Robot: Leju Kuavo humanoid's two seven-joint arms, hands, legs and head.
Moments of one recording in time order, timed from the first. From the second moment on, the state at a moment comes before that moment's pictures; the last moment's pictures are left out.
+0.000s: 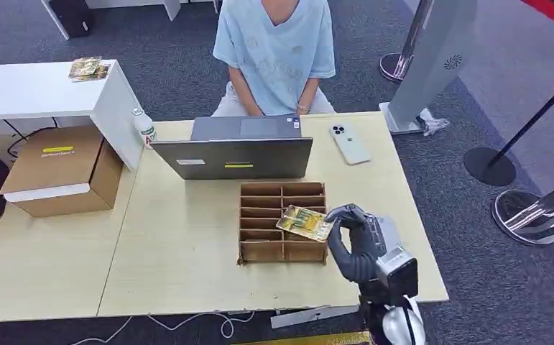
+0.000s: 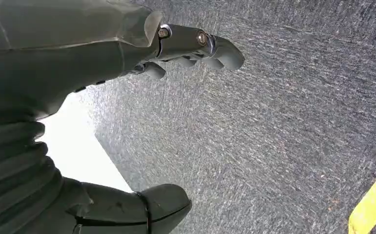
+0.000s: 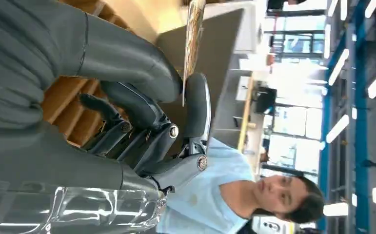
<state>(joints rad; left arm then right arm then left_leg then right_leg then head) -0.04 0.05 0.50 -0.19 -1.48 -0.09 -0.01 0.01 0.07 0.29 -1.66 0.15 0.00 -0.39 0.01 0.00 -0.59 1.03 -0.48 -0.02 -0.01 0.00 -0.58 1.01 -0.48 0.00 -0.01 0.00</state>
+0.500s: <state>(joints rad) -0.05 0.05 0.50 -0.19 -1.48 -0.09 -0.02 -0.33 0.07 0.39 -1.59 0.52 -0.49 -0.34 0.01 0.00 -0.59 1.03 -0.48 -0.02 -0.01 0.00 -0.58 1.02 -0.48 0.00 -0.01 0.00</state>
